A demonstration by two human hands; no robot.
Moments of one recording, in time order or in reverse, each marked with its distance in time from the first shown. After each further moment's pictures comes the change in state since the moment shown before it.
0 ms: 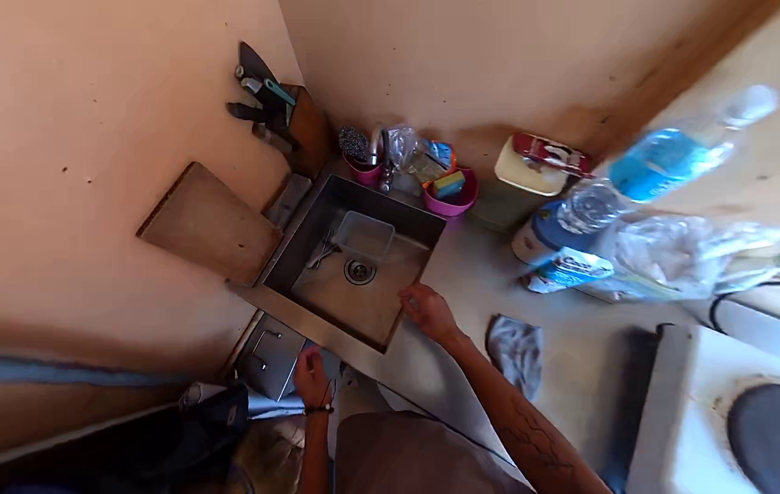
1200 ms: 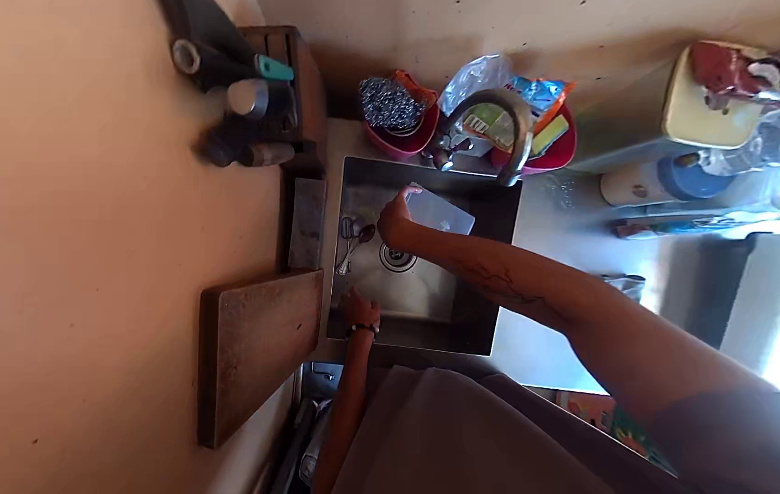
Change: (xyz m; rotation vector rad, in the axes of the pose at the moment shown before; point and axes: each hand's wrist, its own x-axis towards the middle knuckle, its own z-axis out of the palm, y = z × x) left_hand 0.304 0.002 0.065 0.793 -0.996 -0.207; right_hand 0.355 -0.112 0.073 -0.935 -0.949 0.430
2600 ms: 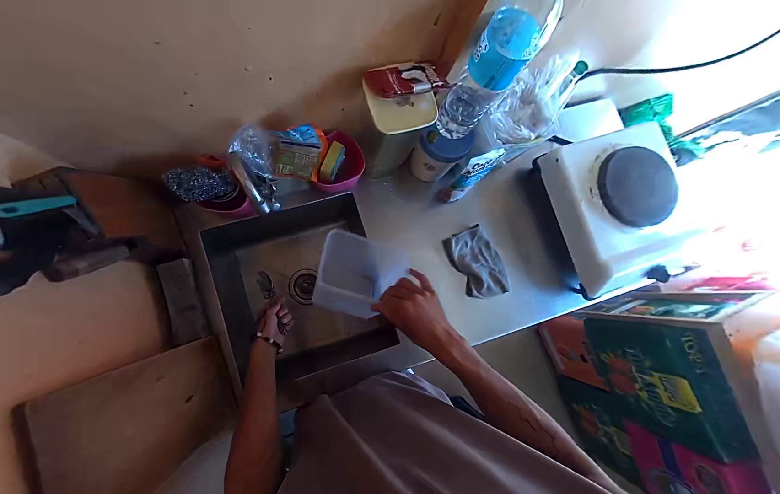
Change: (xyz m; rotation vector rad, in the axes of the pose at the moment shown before) left_hand 0.040 0.052 -0.004 -1.106 -0.254 0.056; right_hand -0.222 0.018 0.292 0.840 1.203 0.324
